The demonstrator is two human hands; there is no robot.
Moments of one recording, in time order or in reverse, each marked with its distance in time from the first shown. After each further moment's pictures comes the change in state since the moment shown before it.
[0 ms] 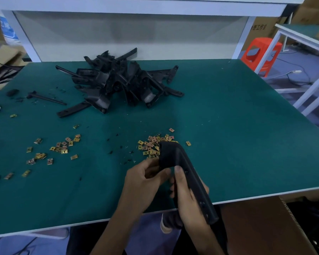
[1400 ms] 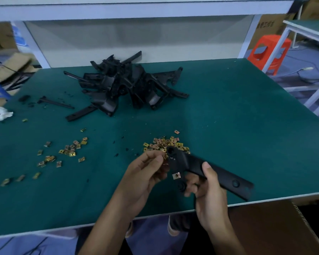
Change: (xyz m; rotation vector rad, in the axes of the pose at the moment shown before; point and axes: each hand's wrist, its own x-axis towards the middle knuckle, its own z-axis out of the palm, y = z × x) left_hand 0.008 0.023 -0.013 -0.467 -0.074 -0.140; right_hand 0.022 0.001 -0.015 0.498 0.008 0.211
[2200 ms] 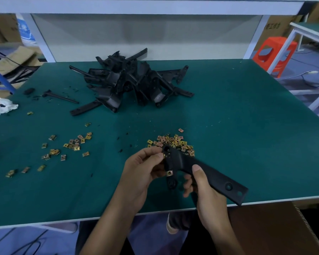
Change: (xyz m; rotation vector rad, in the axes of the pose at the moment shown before) left_hand 0.002 0.003 -0.003 0.028 0.165 0.023; right_hand -0.006 0.014 -0.010 -0.481 -0.028 -0.098
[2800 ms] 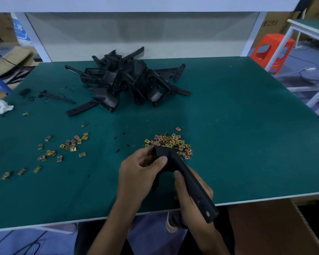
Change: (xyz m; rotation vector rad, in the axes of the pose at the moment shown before) left_hand 0.005 -0.017 -0.009 0.487 0.124 0.223; right_hand -0.016 -0.005 0.017 -0.092 -0.054 -0.349
